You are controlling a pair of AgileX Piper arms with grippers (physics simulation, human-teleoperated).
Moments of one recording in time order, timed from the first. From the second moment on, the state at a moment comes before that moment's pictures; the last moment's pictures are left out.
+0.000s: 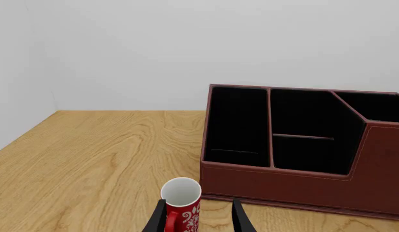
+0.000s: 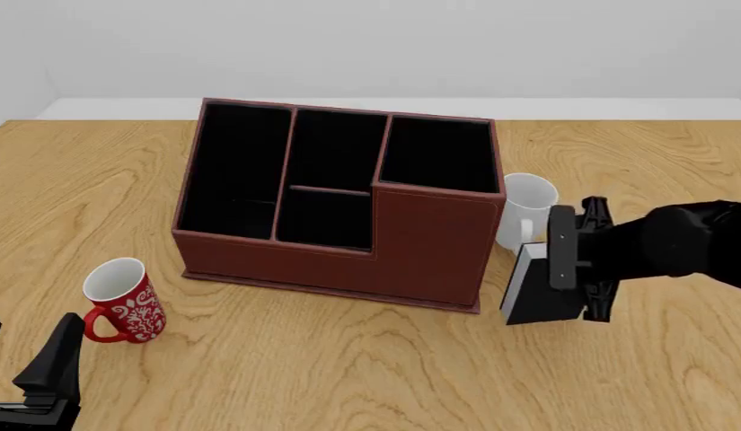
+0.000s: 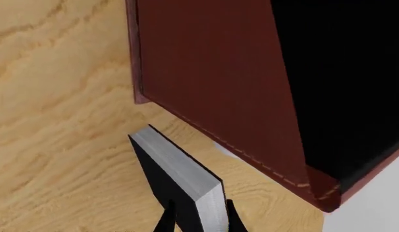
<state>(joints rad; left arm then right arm) 0.00 0.00 0.00 0.00 0.00 0.12 1.43 -0.80 0.40 -1.37</state>
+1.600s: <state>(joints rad) 0.00 0.00 0.00 0.00 0.00 0.40 0.81 -0.74 0.83 -1.06</state>
